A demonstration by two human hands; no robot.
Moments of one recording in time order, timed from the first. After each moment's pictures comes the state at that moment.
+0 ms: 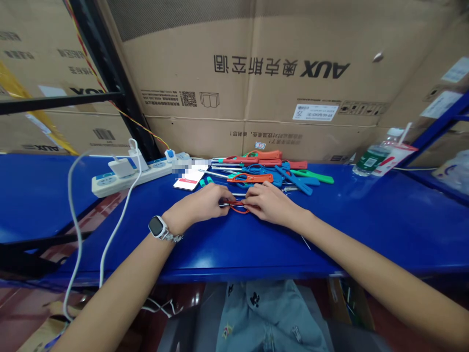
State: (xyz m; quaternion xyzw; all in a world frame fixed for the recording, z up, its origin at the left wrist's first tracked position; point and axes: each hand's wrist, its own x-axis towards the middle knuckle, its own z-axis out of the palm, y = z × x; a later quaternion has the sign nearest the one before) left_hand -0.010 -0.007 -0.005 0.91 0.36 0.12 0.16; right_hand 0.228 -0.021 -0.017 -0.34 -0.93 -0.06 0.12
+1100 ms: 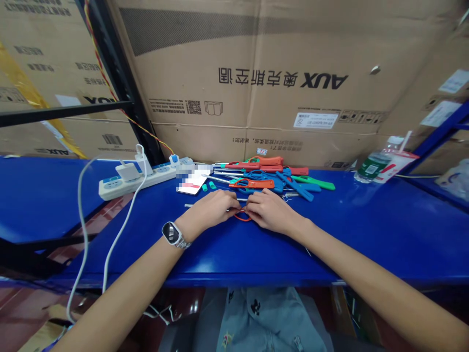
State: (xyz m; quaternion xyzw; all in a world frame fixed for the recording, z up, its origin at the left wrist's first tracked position) left_hand 0.000 -0.006 -0.017 0.94 0.32 0.12 0.03; right_hand 0.227 -0.022 -0.026 -0.32 -0.94 -0.07 0.14
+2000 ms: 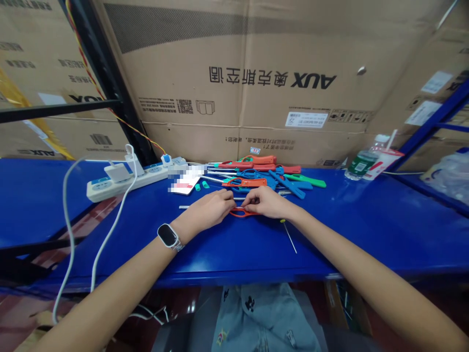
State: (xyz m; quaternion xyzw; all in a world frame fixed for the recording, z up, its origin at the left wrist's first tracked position) left_hand 0.007 -0.011 -0.021 0.95 0.29 0.11 -0.04; right_hand 0.236 0.001 -0.023 -0.46 -0.80 0.32 0.21
